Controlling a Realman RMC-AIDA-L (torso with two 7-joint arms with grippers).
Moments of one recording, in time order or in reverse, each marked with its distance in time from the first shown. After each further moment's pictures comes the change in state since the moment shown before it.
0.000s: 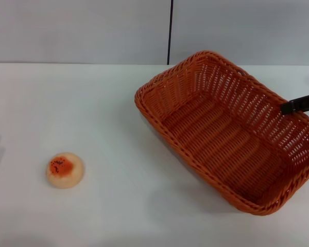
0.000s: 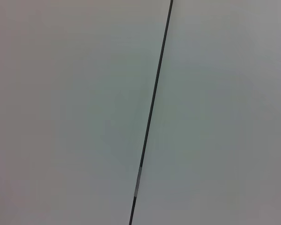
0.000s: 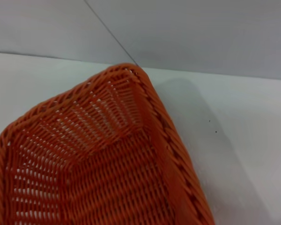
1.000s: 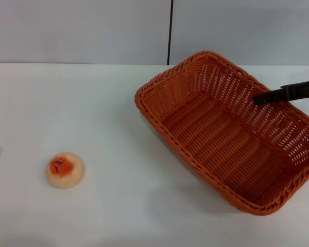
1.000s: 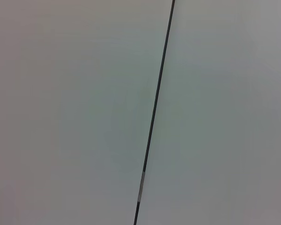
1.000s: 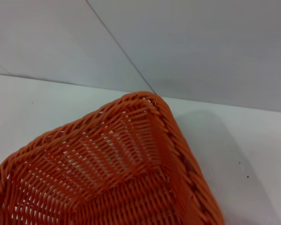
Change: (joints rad) left arm -0.002 0.002 -0.009 0.008 0.000 0.008 0.000; right arm 0.041 0.013 -0.005 0.234 0.092 0.236 -0.138
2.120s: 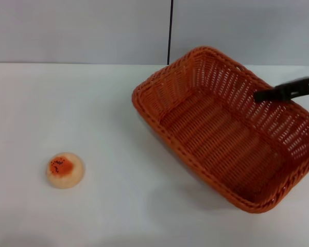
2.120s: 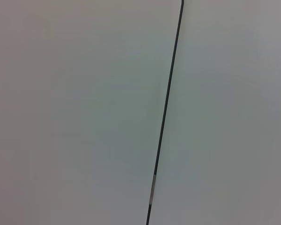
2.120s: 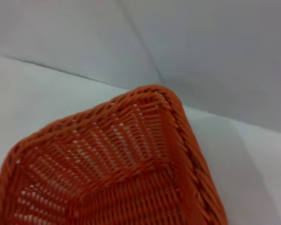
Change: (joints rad) left arm 0.030 0.000 -0.013 0.006 0.000 0.026 0.000; right arm 0.003 0.005 -0.050 -0.021 0.046 0.010 -0.126
